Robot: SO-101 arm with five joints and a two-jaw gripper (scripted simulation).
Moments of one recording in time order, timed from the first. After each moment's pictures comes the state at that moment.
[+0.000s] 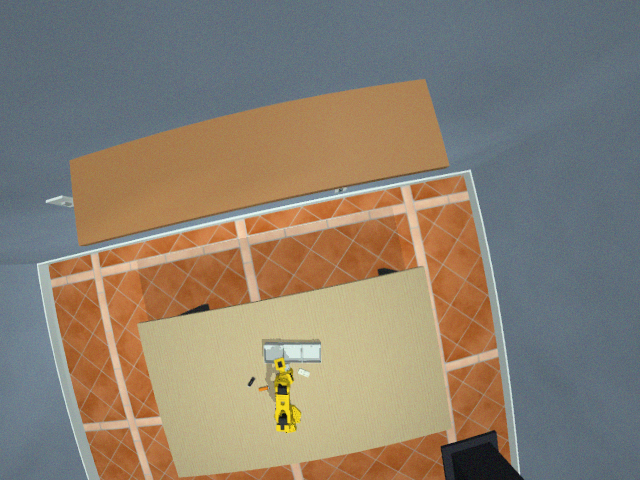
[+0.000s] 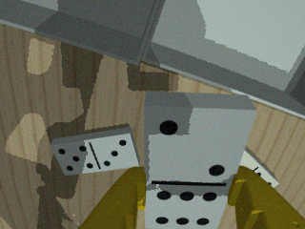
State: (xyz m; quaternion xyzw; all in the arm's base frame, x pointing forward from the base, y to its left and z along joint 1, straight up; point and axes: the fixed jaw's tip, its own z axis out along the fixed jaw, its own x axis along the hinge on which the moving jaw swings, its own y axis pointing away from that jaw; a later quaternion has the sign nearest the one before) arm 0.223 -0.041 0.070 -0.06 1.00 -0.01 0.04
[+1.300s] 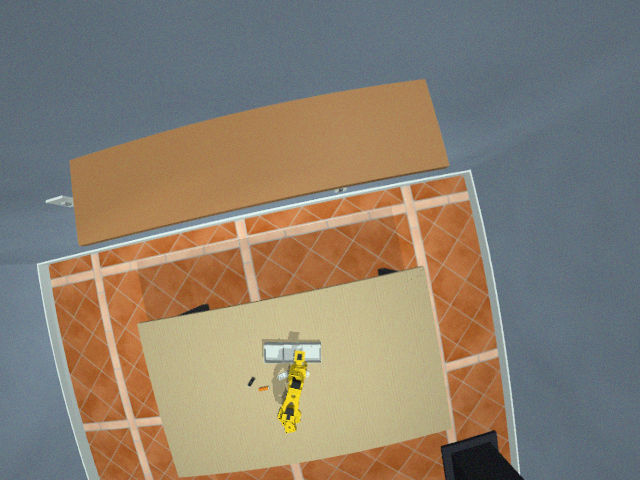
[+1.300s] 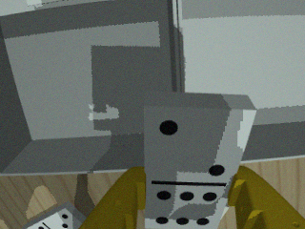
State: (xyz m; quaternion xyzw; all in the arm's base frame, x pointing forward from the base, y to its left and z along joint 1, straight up) arm 0.251 -0.108 0.068 0.14 0.99 -0.03 0.09
